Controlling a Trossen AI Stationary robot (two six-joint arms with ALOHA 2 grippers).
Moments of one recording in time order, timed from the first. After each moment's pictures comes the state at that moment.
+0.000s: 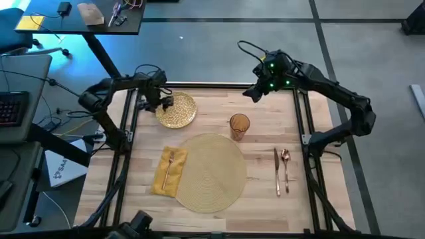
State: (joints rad) left arm 1.01 1.70 0.91 -0.77 0.17 -0.65; right arm -0.58 1.40 1.46 -0.85 -0.31 0.29
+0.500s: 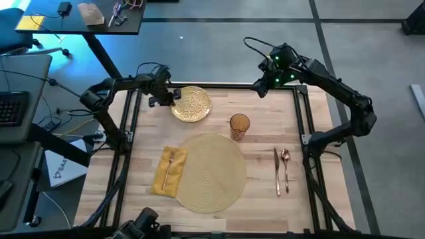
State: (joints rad) left arm 0.98 1.74 0.91 -0.49 0.26 -0.71; right arm -0.71 1.40 1.46 -0.91 -0.33 0.12
